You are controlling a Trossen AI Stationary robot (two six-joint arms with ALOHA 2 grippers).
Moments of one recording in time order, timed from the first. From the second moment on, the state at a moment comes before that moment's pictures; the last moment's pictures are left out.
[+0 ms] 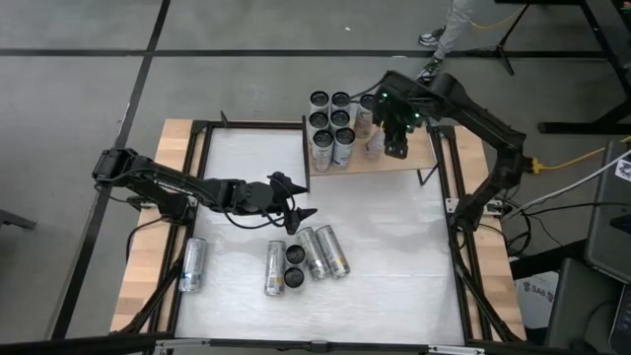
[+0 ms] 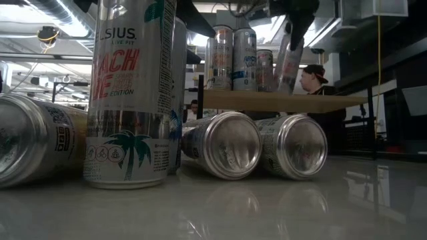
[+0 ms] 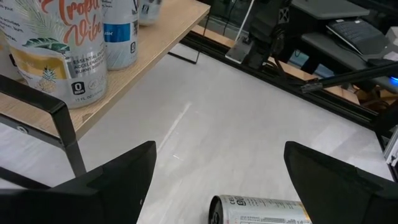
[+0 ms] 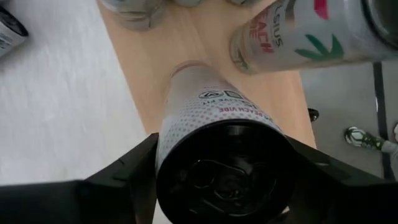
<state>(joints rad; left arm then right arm) -0.12 1.37 0.82 0.14 -0.38 -0.47 -0.49 1.65 1.96 -1.56 0.06 -0.34</state>
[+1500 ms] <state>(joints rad) -0.12 1.37 0.82 0.14 -0.38 -0.47 -0.48 1.68 1.95 -1.52 0.11 -0.38</state>
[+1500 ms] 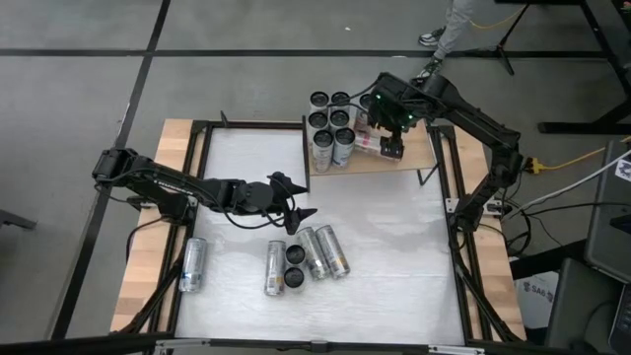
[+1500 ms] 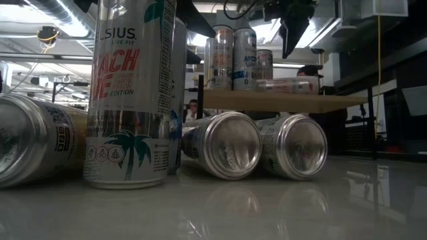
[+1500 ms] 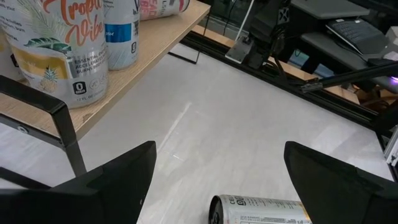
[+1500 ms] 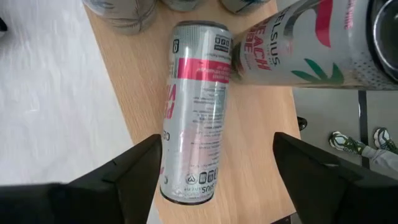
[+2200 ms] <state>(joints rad) -0.12 1.37 0.82 0.14 -0.38 -0.46 -0.47 1.41 1.70 -1.31 0.01 -0.18</state>
